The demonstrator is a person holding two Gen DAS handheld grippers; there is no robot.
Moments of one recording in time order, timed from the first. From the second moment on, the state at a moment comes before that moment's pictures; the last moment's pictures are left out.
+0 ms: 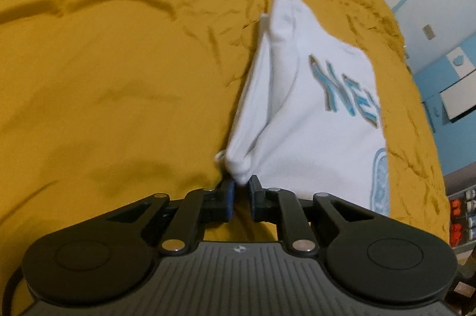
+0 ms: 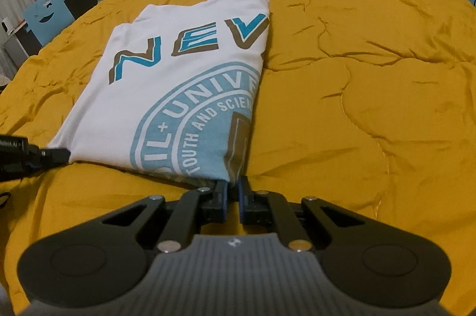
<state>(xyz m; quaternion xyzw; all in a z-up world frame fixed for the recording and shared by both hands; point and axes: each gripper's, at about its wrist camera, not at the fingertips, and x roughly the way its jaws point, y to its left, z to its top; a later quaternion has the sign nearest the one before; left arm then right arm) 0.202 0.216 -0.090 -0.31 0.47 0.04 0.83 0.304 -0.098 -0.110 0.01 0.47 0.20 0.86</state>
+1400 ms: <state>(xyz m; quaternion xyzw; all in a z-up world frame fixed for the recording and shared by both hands) 0.374 0.291 -0.132 -0.42 0.40 -0.10 0.81 0.464 -0.122 -0.129 0.26 0.50 0.21 0.80</state>
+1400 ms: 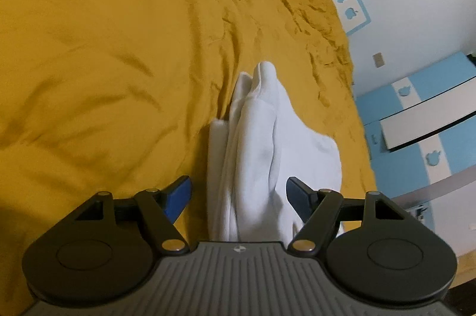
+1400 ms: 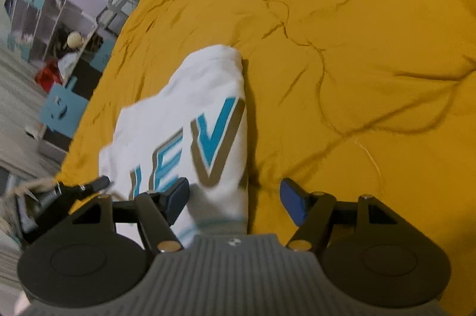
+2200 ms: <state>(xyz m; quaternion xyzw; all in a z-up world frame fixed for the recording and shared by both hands) 0.380 0.270 -0.079 -0.38 0.34 -0.10 0.85 0.529 -0.086 -0.103 0.29 0.43 0.25 0.82</state>
